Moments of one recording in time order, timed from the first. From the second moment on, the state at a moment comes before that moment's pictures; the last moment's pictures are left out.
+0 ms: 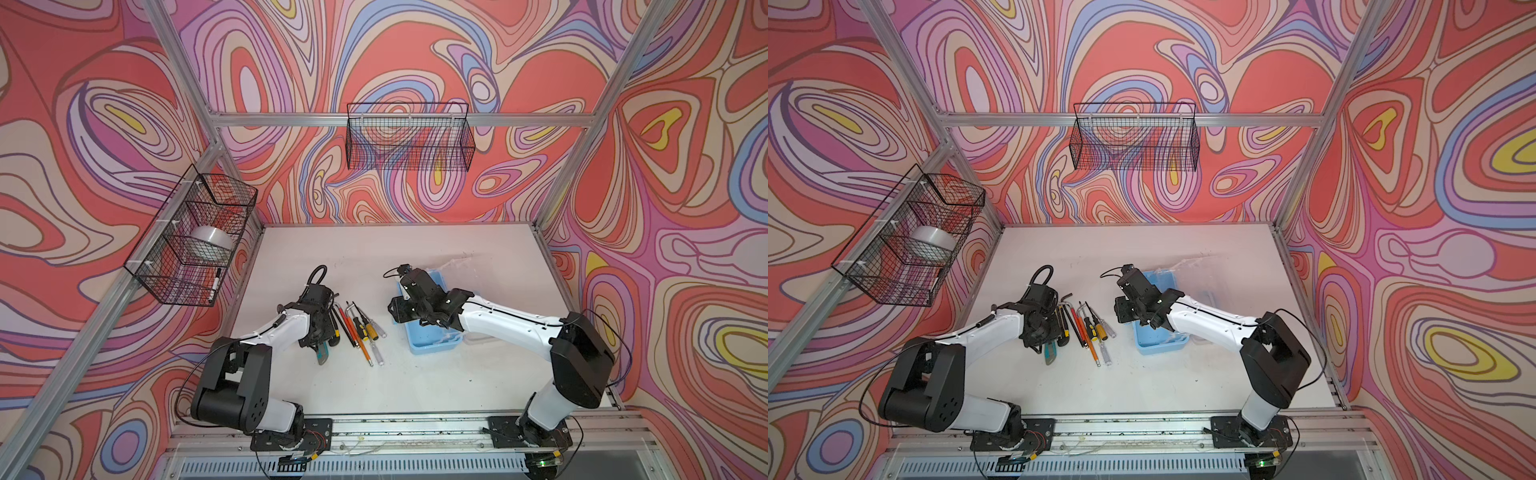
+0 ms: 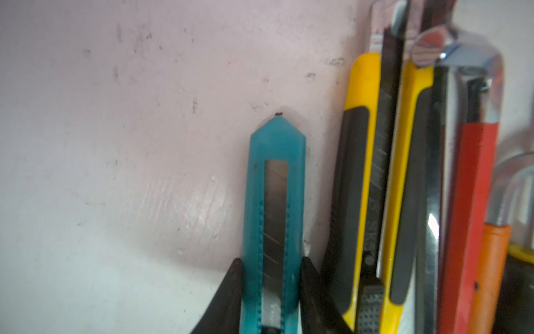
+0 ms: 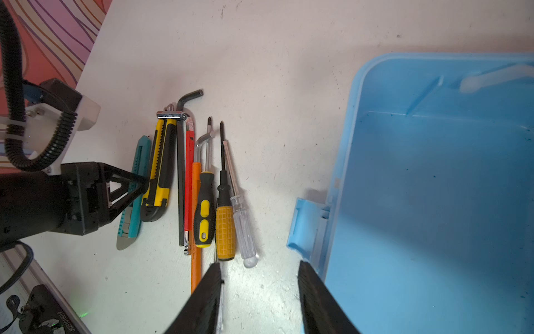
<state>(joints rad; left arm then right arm) -0.20 1.45 0.71 -0.58 -0.14 -0.62 0.83 1.66 1.18 -0.35 0.01 0.53</state>
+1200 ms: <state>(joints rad) -0.44 1.12 0.93 -0.66 -0.01 -0.73 0.61 1.44 1.11 -0.40 0.08 0.53</state>
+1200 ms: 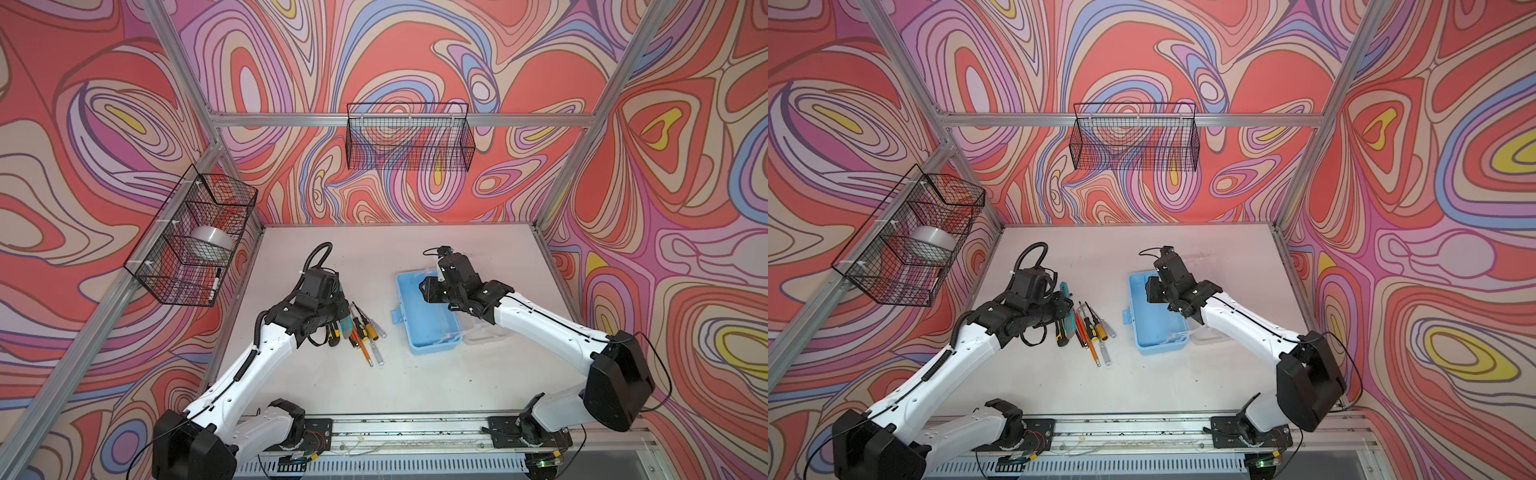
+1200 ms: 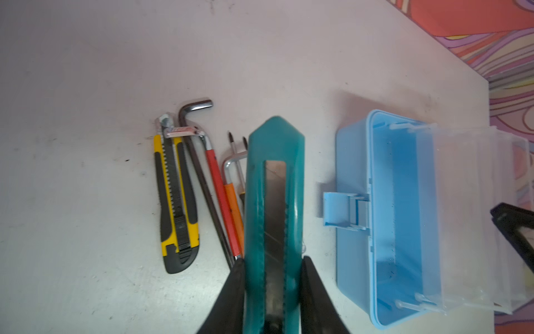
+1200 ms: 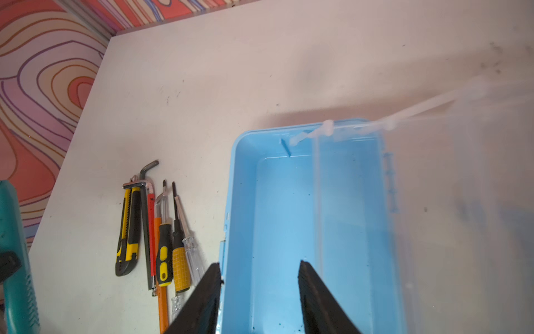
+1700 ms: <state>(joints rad) -0.78 1.62 1.33 -0.45 0.02 -0.81 0.47 1.19 1.11 -0.51 0.22 0.49</state>
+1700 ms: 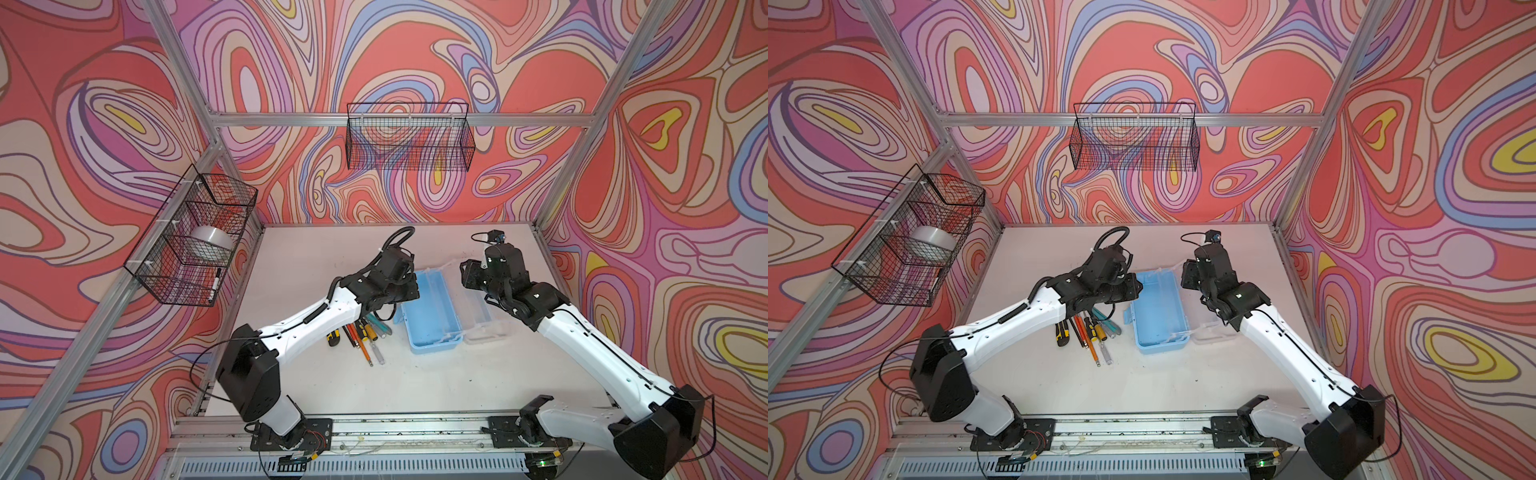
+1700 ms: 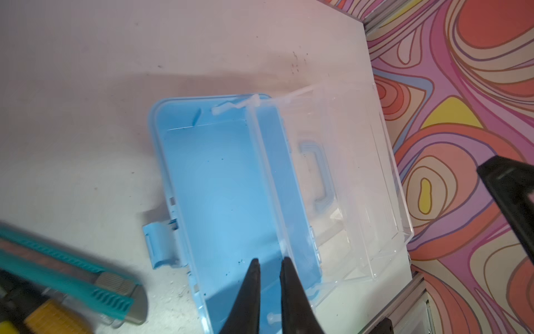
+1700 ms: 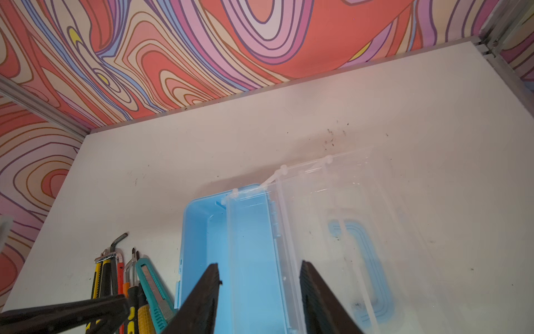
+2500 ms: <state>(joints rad) -0.33 0.95 0.77 -0.46 0.00 -0.71 0.82 1.75 1.51 -0.62 0.02 0.19</state>
